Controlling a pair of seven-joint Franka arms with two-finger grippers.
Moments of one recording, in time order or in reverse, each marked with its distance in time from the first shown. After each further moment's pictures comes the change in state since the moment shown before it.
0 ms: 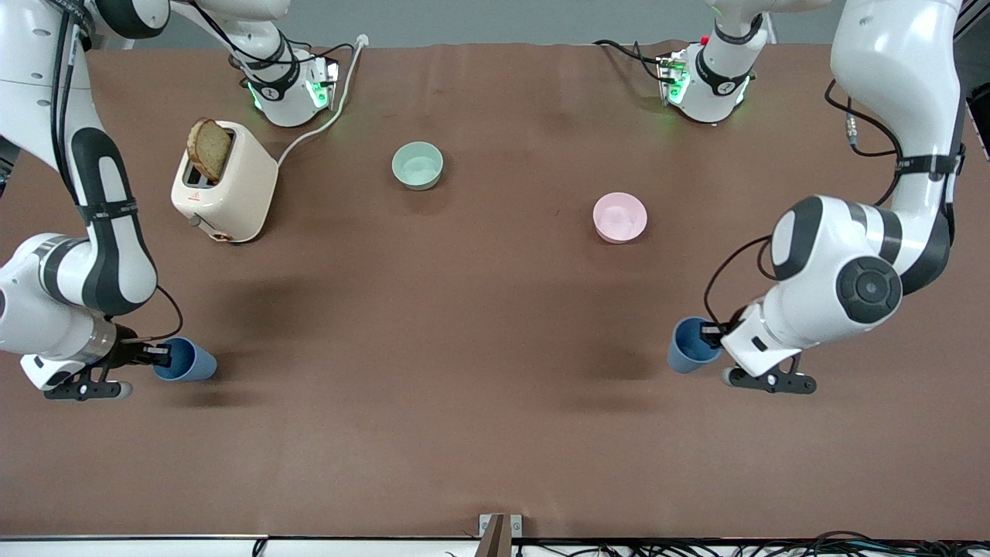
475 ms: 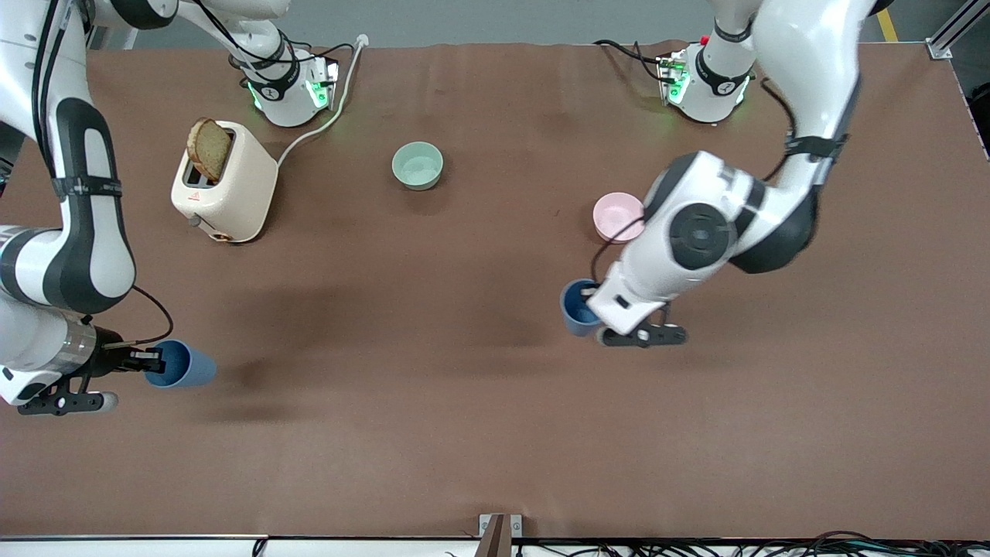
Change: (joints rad) left arm -0.224 0.057 -0.069 0.025 0.000 0.003 -0.438; right arm 0.080 -0.048 0.008 0.168 0.012 -0.228 0.084
